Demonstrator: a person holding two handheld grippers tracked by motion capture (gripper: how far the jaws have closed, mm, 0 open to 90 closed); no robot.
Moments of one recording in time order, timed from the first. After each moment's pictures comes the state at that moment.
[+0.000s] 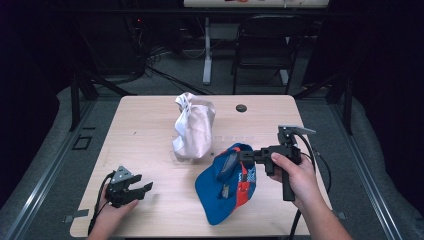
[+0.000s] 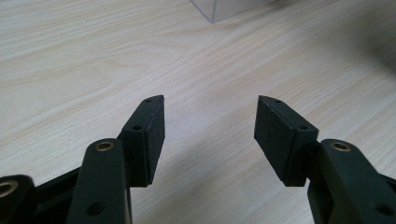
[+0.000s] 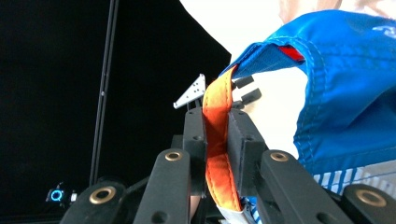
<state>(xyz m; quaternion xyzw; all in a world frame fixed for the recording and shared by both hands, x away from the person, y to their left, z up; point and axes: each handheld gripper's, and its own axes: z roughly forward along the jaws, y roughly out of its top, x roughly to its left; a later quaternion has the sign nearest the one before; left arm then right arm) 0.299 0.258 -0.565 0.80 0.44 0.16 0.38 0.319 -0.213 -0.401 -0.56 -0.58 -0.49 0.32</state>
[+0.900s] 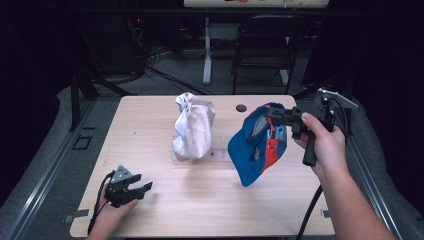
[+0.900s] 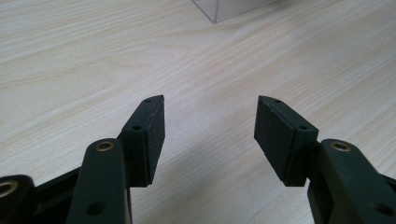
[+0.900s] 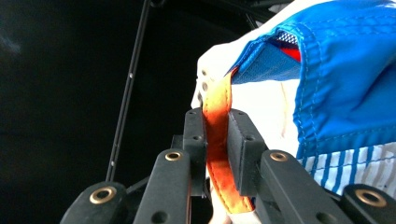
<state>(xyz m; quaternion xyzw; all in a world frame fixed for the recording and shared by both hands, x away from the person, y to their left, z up) 0.300 0.259 -0.565 0.80 0.44 0.16 0.37 0.350 -0.265 -0.331 -0.61 -0.49 -0.57 0.24</state>
